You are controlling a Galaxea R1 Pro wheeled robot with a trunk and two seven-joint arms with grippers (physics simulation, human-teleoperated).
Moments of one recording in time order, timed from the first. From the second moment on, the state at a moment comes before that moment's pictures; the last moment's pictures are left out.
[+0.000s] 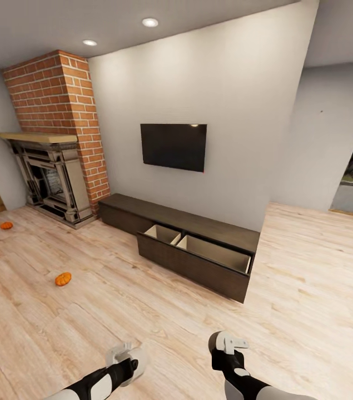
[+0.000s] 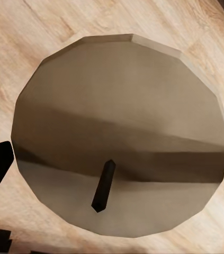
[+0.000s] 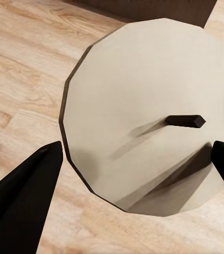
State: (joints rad) left arm -0.60 -0.06 -0.02 -0.02 0.42 0.01 -0.04; right arm -0.62 0.14 0.27 0.02 -0.32 -0.27 -0.14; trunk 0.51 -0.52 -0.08
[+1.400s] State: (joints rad) left arm -0.60 -0.05 -0.02 -0.02 0.35 0.01 -0.05; right arm -0.62 0.14 0.27 0.02 -0.33 -0.27 -0.15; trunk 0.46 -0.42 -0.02
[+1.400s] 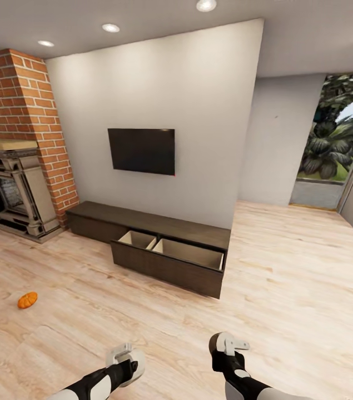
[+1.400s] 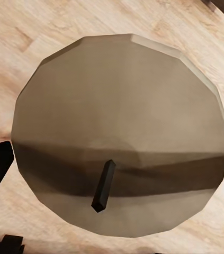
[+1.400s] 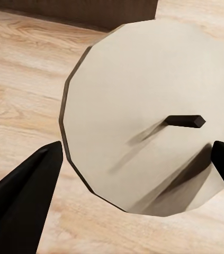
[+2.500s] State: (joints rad) left arm -0.60 -0.05 -0.02 -0.02 0.35 0.01 -0.05; right arm -0.62 0.14 0.26 0.02 -0.33 -0.27 -0.15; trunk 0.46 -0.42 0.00
